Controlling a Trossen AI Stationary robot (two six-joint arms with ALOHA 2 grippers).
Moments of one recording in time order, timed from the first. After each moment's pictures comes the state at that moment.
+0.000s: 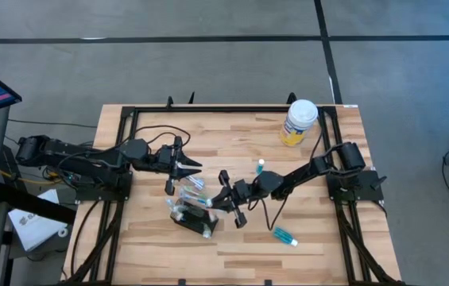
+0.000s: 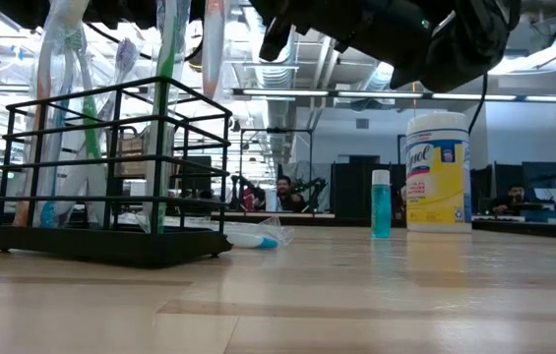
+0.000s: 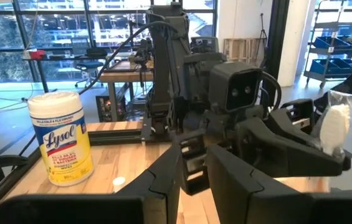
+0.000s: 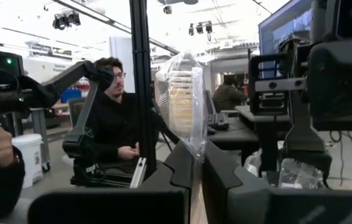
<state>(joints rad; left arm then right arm) -0.02 0.98 0.51 0.49 0.05 0.02 0.21 1.97 0.95 1.30 -0.13 0.11</state>
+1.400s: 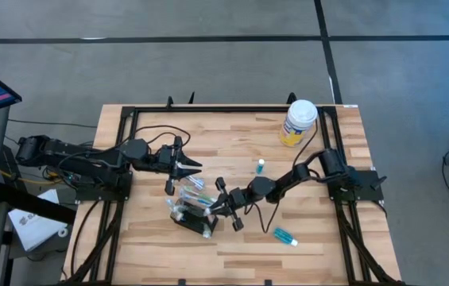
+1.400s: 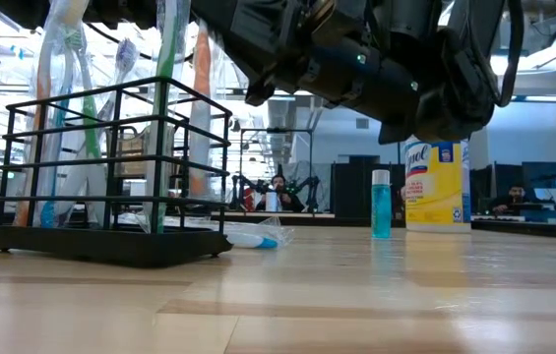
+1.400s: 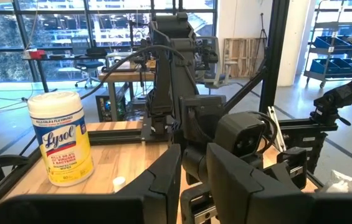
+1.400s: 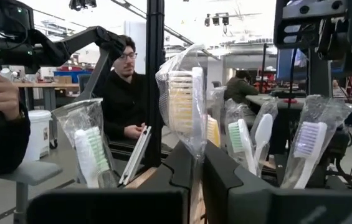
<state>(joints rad) -0.02 0.98 0.51 0.48 0.05 0.02 0.20 2.17 0.97 1.45 -0.21 0.04</state>
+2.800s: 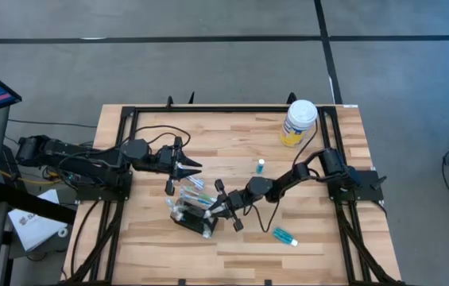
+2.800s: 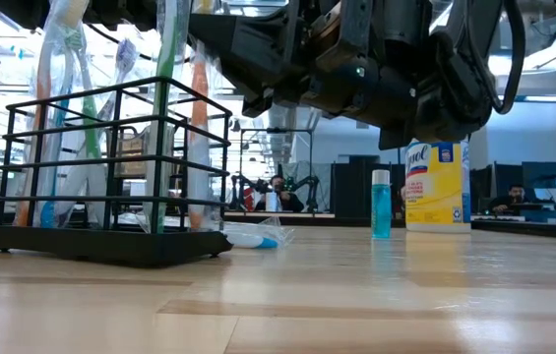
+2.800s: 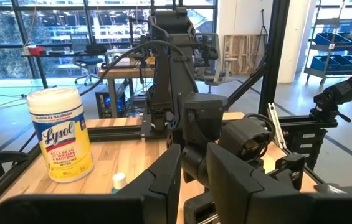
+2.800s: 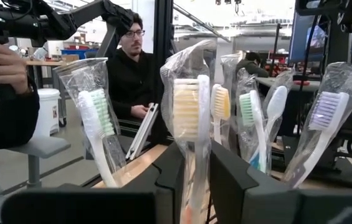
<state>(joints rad) -0.02 0.98 0.51 0.47 0.05 0.02 0.19 2.17 0.97 1.36 -0.26 0.01</state>
